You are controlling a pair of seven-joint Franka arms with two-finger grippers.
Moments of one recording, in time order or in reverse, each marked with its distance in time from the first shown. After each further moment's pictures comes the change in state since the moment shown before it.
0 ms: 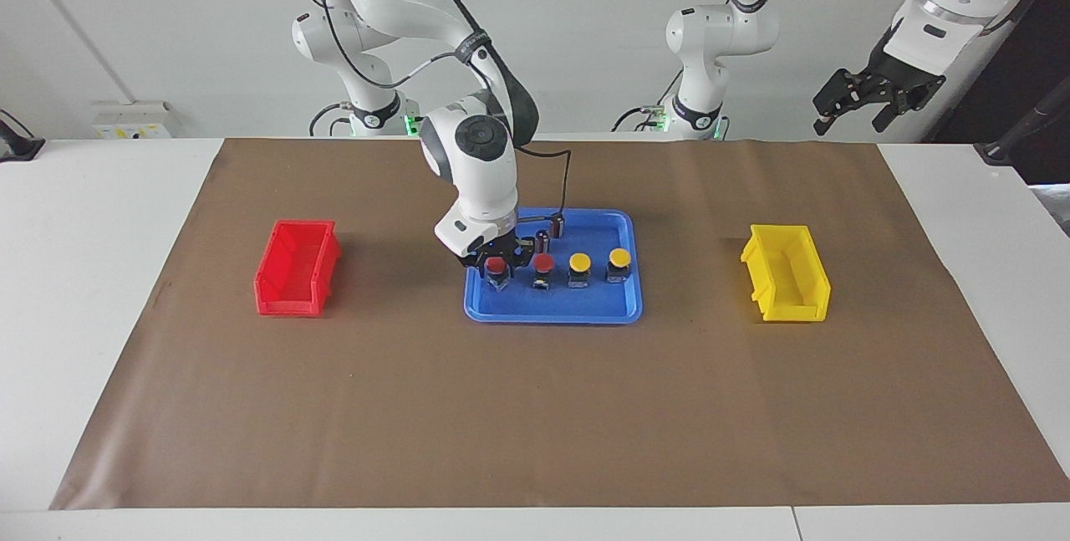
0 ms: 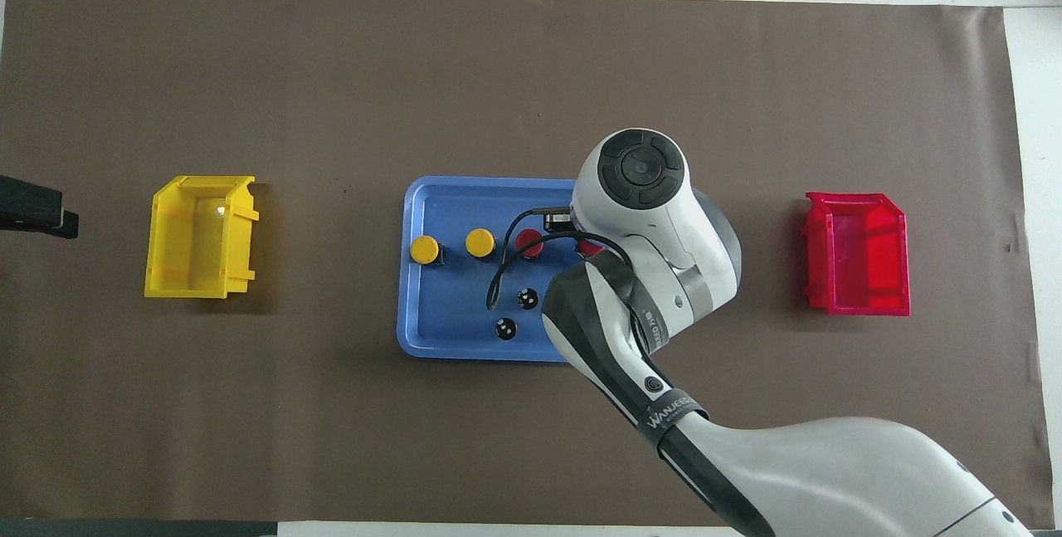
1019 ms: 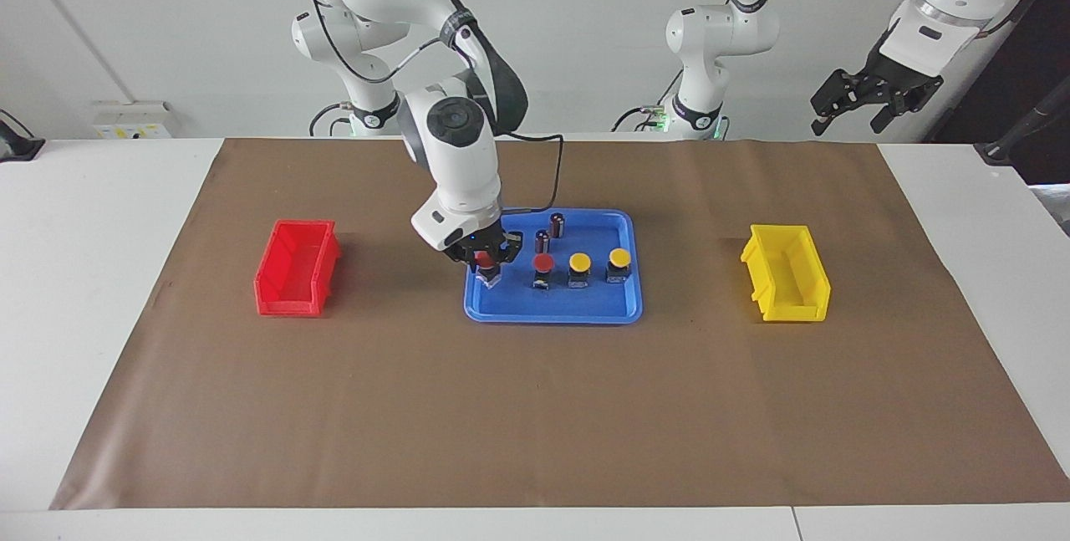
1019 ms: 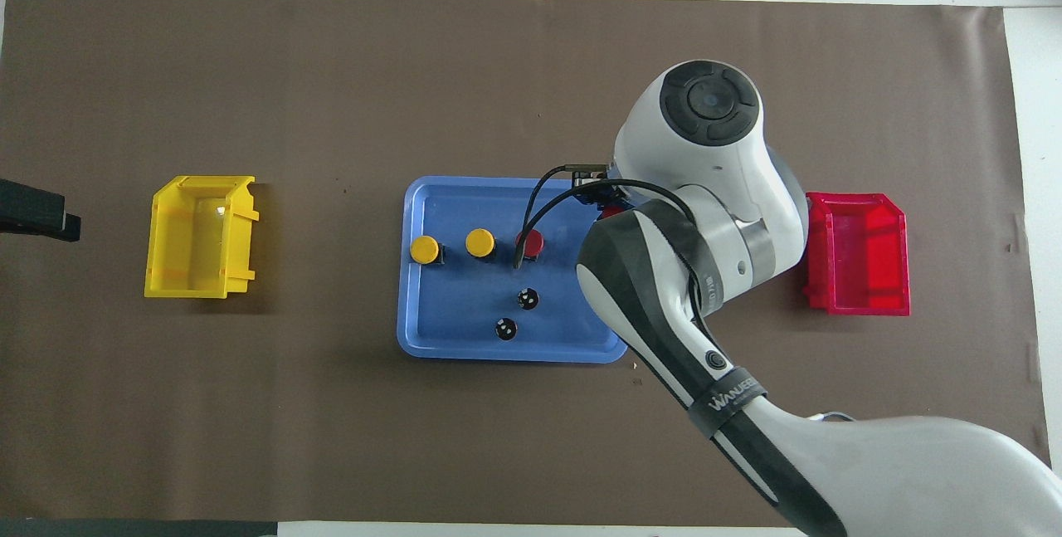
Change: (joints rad) left arm 0.000 -0.001 0.000 -0.003 0.000 0.001 0.036; right arm -0.108 -0.036 -0.001 0.168 0.043 -0.214 -0.076
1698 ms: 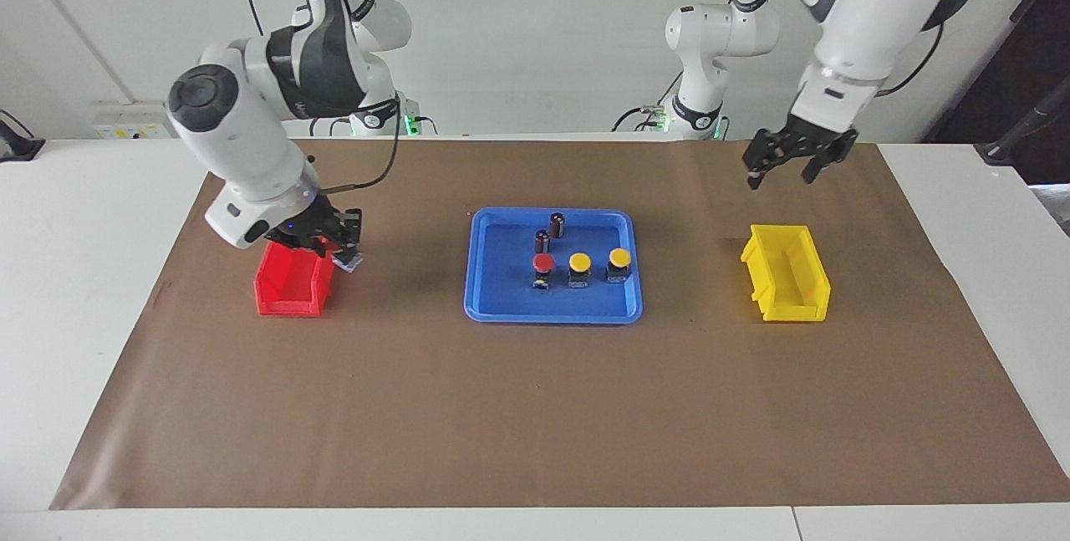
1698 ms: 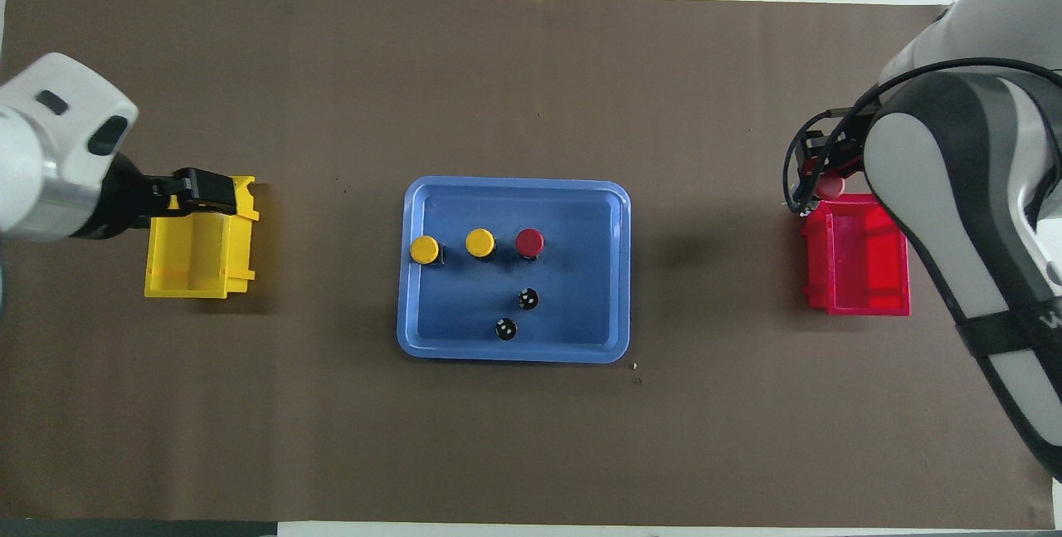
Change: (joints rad) left arm -0.214 -0.022 -0.057 -0.387 0.000 0.502 -0.356; right arm -0.382 -0.068 -0.009 0.091 0.010 -0.303 -0.579
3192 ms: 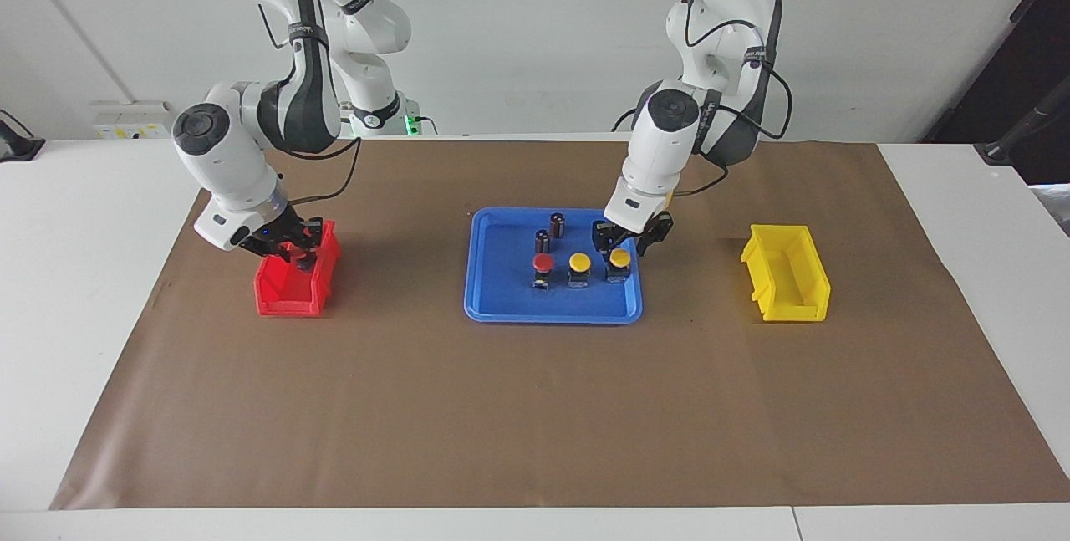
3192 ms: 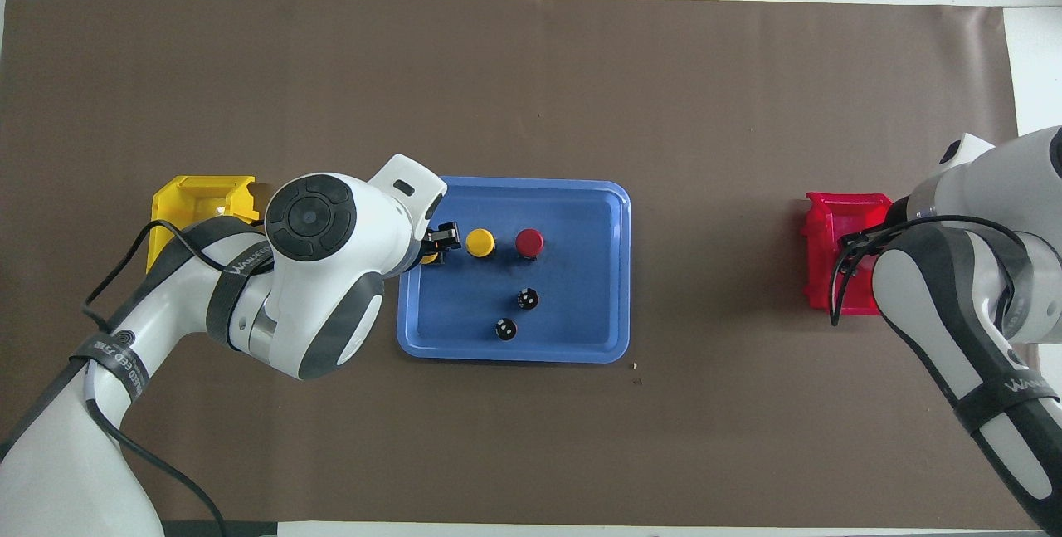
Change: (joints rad) left arm -0.242 0.251 0.000 -0.131 0.000 0.377 -0.249; right arm -0.102 -0.195 -0.002 -0.615 -0.087 0.497 -0.169
